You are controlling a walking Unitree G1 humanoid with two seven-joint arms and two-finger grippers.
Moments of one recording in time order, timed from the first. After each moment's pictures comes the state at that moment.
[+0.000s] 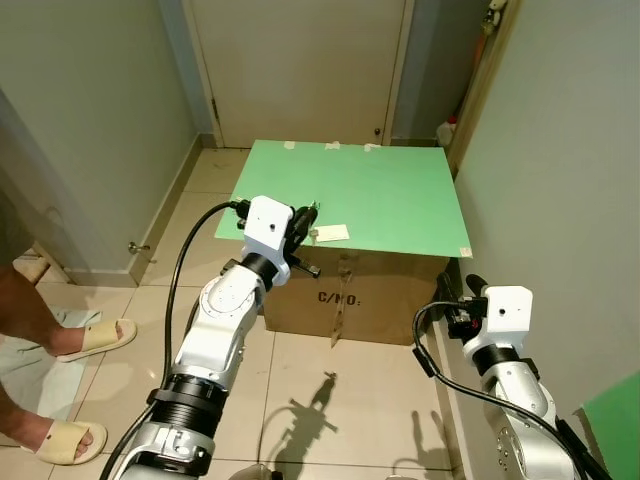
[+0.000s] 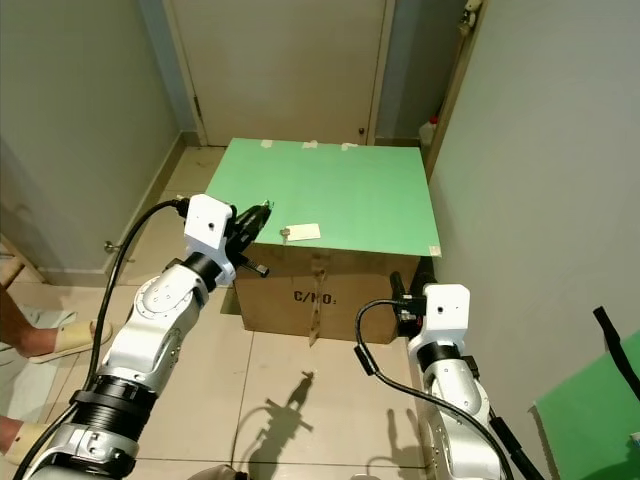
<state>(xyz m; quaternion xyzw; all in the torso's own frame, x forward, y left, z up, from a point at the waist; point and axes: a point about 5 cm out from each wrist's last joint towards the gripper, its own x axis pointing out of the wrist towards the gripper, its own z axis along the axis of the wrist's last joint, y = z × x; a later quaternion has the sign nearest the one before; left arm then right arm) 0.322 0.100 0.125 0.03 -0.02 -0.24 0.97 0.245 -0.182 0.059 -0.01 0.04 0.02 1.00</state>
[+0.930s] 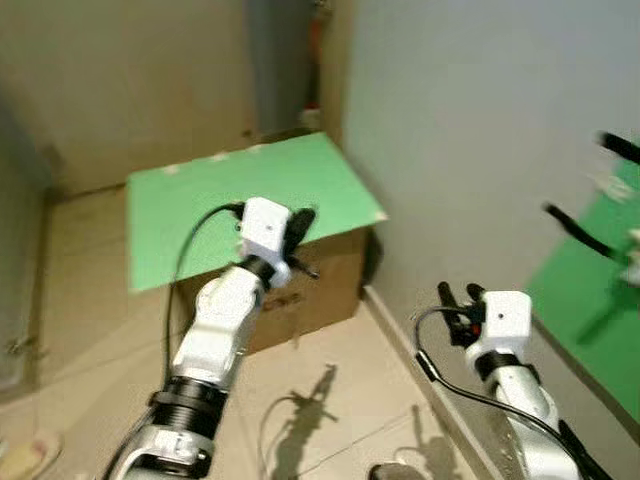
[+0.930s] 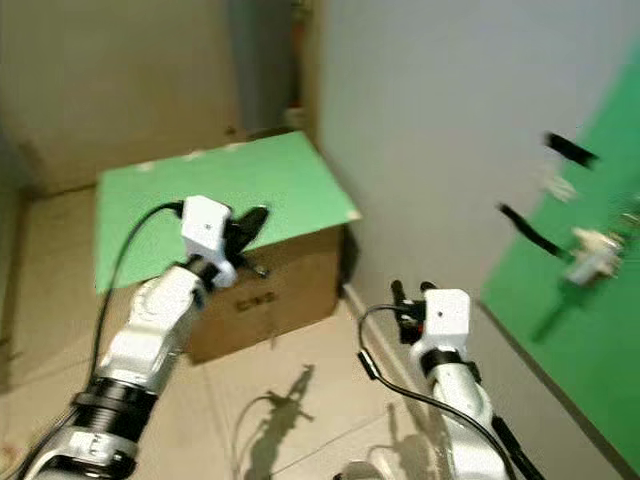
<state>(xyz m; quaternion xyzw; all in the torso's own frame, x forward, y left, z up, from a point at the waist) 0.319 0.095 0.123 0.02 -0.02 -0.26 0.97 0.239 -0.190 0.048 -0.01 0.07 0.02 1.00</state>
